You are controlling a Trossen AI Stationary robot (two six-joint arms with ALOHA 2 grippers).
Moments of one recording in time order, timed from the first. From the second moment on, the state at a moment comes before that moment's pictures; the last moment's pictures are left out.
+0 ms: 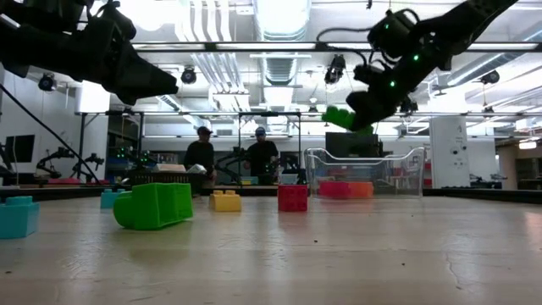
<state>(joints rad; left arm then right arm) 0.03 0.67 0.22 0.24 -0.22 -0.04 -0.50 1.28 0.70 -0.01 0.45 -0.01</state>
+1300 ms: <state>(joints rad) 0.03 0.67 0.22 0.24 -0.22 -0.03 -0.30 1.37 0.72 0.11 0.15 0.11</state>
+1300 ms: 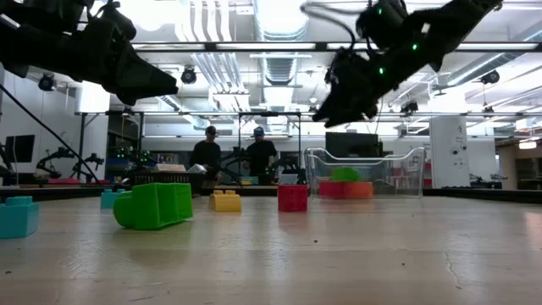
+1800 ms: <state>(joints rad) 0.03 0.67 0.22 0.24 -0.22 -0.03 0.11 1.56 0.77 0.07 0.14 -0.05</state>
